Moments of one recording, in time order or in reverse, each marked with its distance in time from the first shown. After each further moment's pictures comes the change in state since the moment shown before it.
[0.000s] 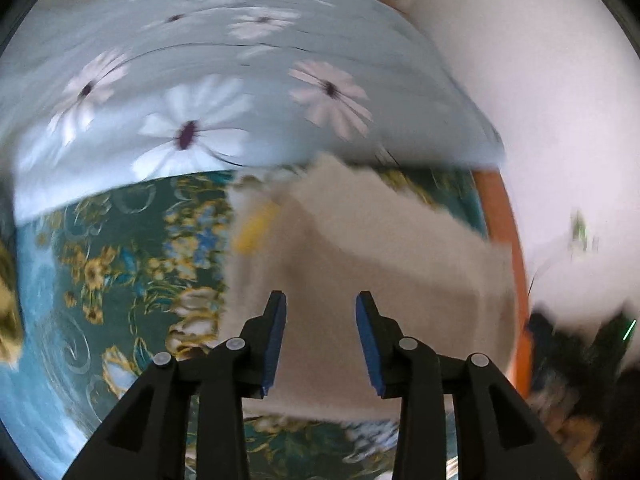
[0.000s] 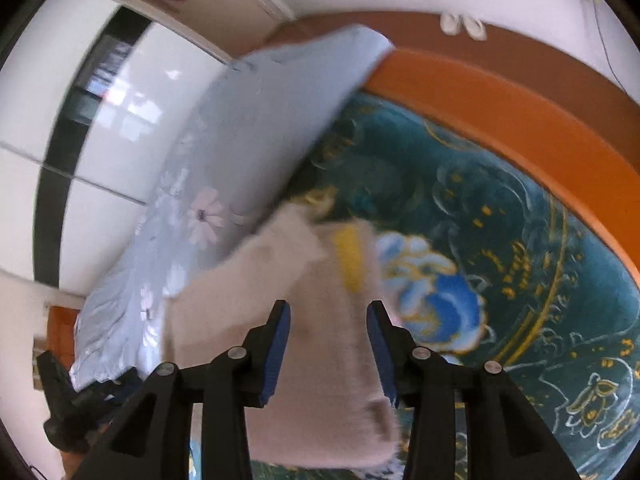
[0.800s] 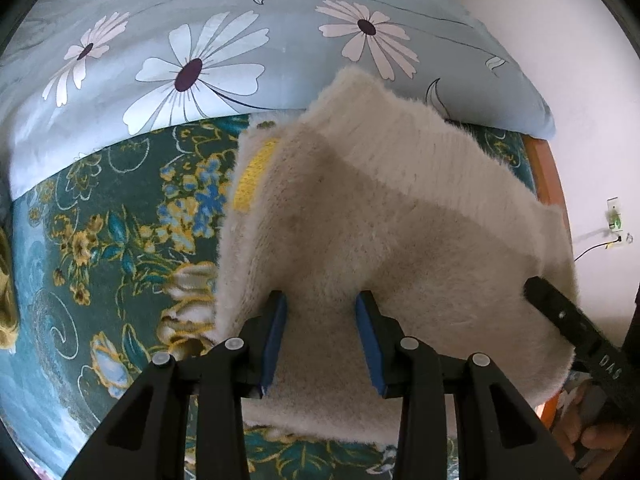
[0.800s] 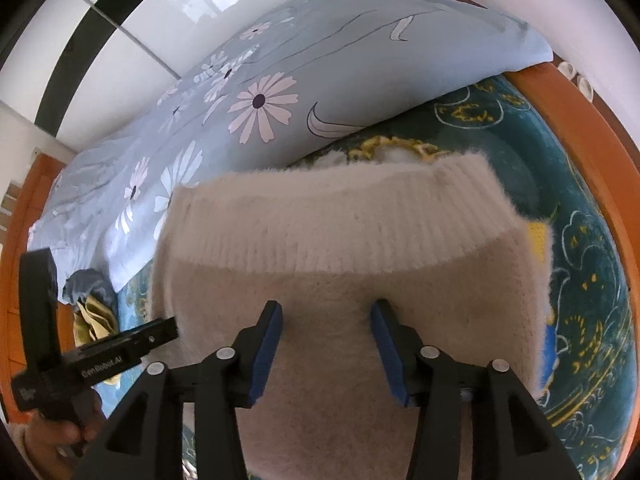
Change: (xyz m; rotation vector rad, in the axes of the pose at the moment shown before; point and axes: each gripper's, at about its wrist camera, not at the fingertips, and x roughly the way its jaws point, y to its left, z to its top) left arm 0.064 0.019 -0.004 -0.079 0.095 0.081; right arm 0.103 0.080 -0.014 -0.399 0.207 -0.073
